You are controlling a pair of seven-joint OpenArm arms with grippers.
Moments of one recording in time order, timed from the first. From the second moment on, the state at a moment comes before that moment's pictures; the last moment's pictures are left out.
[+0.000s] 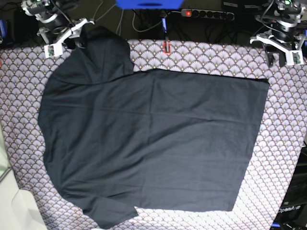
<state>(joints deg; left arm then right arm) 41.5 -7.0 -34.2 115.3 -18.6 -17.1 24.8 -37.2 -6.8 31.5 112.2 19.1 39.4 -44.1</state>
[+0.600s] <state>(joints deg) 41.5 -6.9 -34.3 115.3 -18.6 -17.1 24.8 -34.7 -6.1 32.2 107.3 19.3 39.4 -44.2</state>
